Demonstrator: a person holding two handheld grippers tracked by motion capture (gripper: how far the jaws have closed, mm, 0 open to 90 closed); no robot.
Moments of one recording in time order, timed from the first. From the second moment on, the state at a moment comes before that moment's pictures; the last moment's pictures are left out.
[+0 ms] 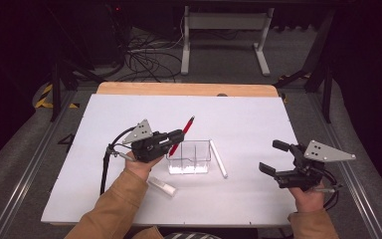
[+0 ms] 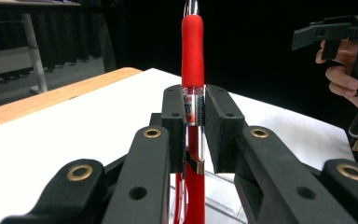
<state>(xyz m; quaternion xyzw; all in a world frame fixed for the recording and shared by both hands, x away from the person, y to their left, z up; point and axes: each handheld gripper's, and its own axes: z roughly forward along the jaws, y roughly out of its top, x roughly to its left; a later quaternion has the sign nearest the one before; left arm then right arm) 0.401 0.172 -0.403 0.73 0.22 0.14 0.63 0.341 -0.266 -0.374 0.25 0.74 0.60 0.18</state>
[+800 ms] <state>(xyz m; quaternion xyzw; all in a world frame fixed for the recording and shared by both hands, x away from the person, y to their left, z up) 0.397 0.177 -0.425 0.75 0.24 0.13 0.61 0.341 -0.263 -0.375 0.25 0.74 0.59 0.18</state>
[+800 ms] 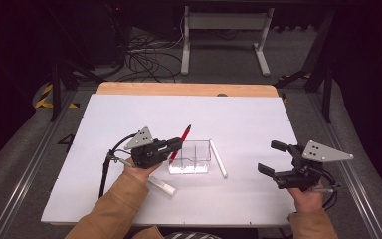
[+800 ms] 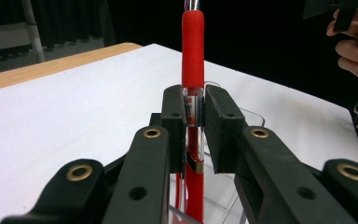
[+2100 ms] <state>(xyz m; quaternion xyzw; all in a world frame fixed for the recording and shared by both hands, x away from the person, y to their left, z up) 0.374 0.197 -0.396 0.76 0.22 0.17 0.58 0.342 -0.260 -0.375 0.25 0.74 0.59 0.18</state>
